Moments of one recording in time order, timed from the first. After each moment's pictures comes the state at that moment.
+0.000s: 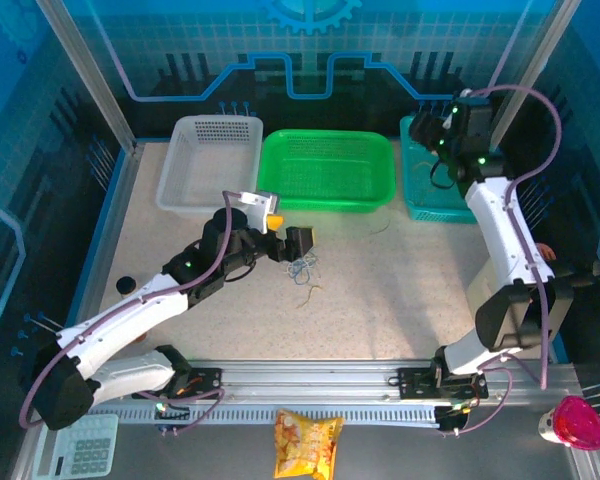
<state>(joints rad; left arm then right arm) -0.67 1.10 0.83 -0.04 0.11 -0.48 0.07 1.52 1.53 -0.50 0.01 0.49</state>
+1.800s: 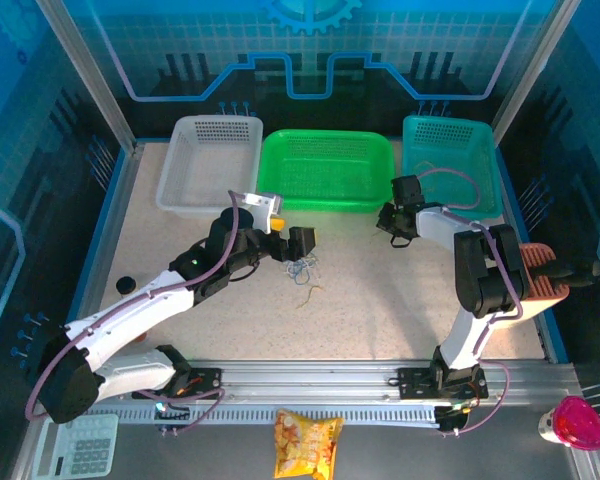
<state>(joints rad) -0.67 1.15 0.83 -0.03 0.10 -0.51 0.18 1.79 1.07 -0.29 0.02 0.62</state>
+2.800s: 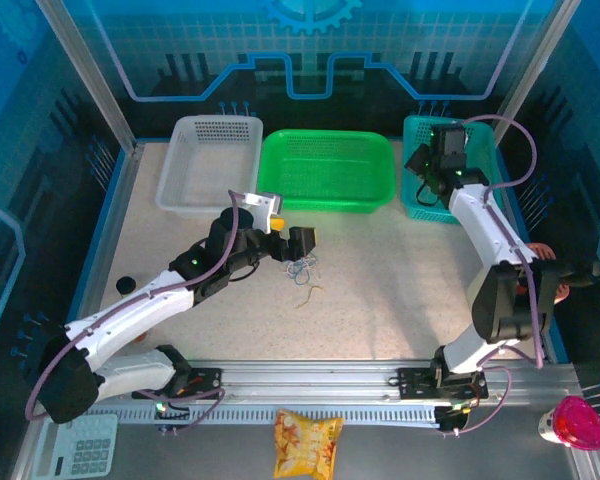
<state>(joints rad) -0.67 1.15 0.83 -0.03 0.11 -0.51 0.07 1.62 1.40 -0.44 0.16 0.61</state>
